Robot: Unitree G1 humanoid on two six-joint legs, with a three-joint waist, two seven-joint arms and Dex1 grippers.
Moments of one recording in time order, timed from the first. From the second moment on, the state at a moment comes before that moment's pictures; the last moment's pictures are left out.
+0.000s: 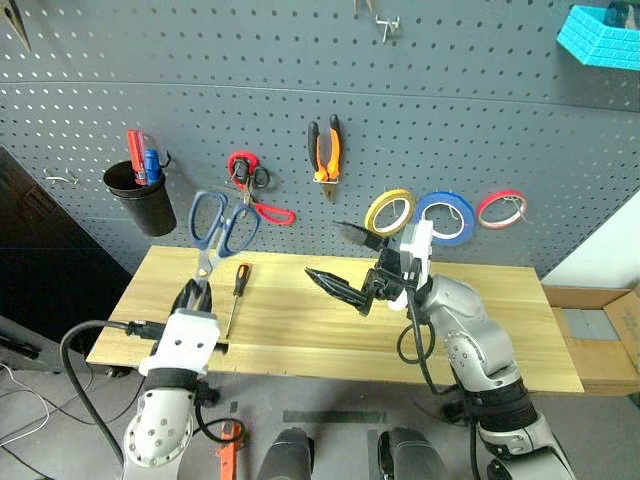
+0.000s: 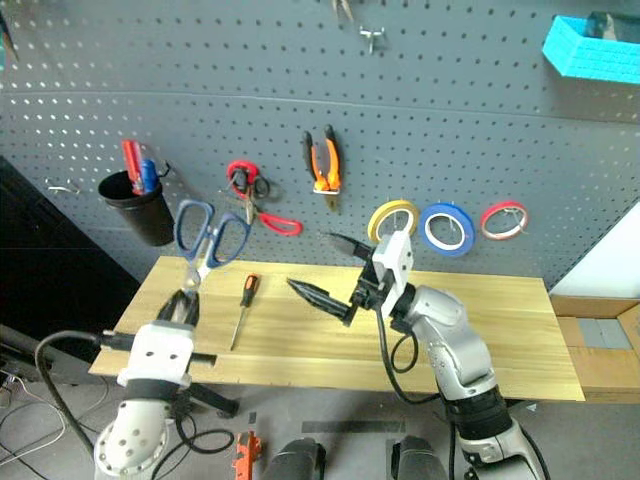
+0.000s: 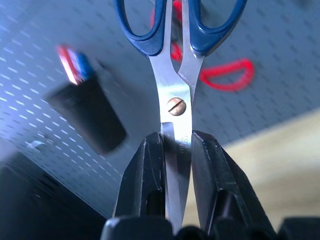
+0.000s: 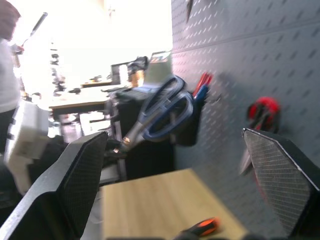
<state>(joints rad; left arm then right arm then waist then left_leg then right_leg) 0.25 0.30 0.13 -0.51 0.25 0.05 0.01 -0.42 -0.13 0.18 -0.13 0.40 0.16 0.78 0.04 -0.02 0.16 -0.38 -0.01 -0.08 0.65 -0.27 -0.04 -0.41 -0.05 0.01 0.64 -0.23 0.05</state>
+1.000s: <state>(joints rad) -0.15 0.29 0.09 -0.22 0.10 0.39 -0.14 -0.49 -0.11 0.18 -0.04 0.36 0.13 0.70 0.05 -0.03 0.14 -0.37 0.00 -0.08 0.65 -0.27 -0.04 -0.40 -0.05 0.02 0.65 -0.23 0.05</state>
